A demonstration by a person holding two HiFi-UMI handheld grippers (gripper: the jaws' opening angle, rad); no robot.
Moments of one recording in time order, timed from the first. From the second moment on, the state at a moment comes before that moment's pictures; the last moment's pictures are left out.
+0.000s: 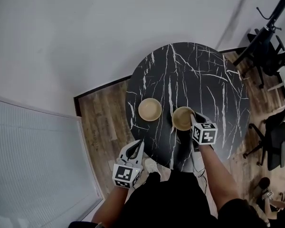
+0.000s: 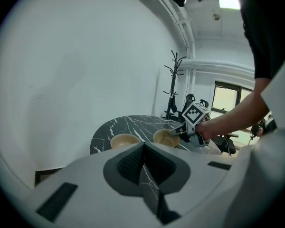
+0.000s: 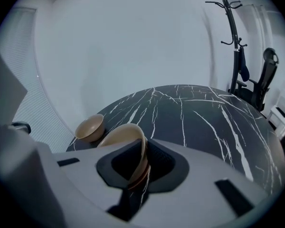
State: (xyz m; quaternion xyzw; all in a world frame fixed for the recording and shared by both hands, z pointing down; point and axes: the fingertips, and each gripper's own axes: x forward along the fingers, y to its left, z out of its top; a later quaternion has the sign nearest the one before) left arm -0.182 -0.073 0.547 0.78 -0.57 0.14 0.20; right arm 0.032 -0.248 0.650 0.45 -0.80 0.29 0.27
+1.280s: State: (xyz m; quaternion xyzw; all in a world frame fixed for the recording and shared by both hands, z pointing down) left arm -0.206 -0.069 0.534 0.77 -0.60 0.11 0.18; right arm -0.038 -0.220 0.542 0.40 -0.88 0.17 0.19
